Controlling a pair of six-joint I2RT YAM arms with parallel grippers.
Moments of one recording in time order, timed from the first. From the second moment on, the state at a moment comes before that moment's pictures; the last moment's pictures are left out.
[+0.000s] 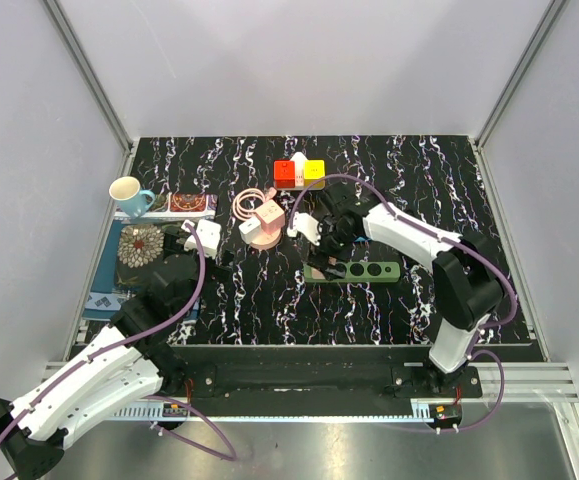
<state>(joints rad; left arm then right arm) -0.74 0.60 0.58 -0.29 -0.56 0.09 0.62 1.78 1.32 -0.78 -0.32 -0.74</state>
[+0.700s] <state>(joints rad) -0.73 0.60 0.58 -0.29 -0.55 0.09 0.43 1.65 1.40 -0.70 0.07 -0.04</state>
